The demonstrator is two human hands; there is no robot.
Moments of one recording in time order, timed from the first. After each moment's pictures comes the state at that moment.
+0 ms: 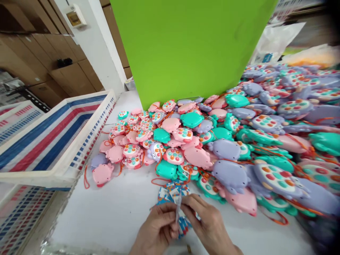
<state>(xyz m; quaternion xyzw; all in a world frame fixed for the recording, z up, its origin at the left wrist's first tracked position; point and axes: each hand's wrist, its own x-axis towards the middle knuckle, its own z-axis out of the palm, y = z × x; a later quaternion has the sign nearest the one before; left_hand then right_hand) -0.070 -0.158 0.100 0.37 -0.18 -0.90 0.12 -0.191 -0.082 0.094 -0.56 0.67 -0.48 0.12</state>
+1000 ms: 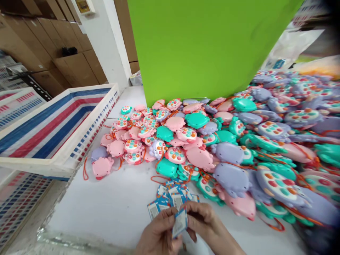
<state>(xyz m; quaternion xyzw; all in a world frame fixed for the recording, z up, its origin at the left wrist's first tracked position) -0.064 -0.140 0.077 0.24 -0.07 -0.96 0.14 -0.191 -0.077 0.103 -0.36 0.55 -0.52 0.54</state>
